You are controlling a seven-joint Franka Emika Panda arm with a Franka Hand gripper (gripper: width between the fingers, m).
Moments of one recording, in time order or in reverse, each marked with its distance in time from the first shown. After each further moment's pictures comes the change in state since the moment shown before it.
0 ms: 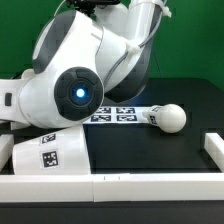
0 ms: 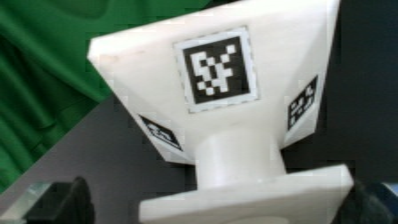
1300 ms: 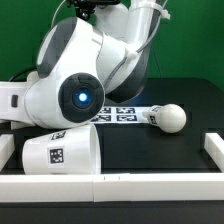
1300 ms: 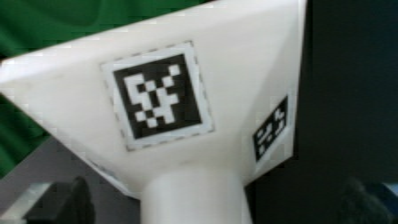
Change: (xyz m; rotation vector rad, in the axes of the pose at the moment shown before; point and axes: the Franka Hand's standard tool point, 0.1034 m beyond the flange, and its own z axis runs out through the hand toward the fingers) arm -0.005 -0.015 0.020 0.003 -0.017 0.008
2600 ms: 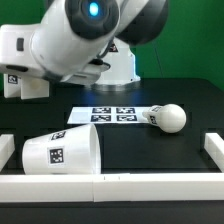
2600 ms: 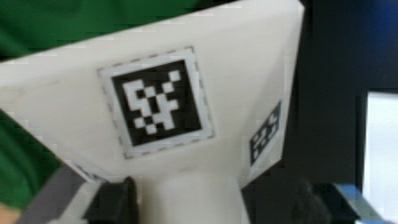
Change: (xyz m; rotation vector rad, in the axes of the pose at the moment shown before) arm -0.058 0.003 -0.074 0.071 0.183 0.006
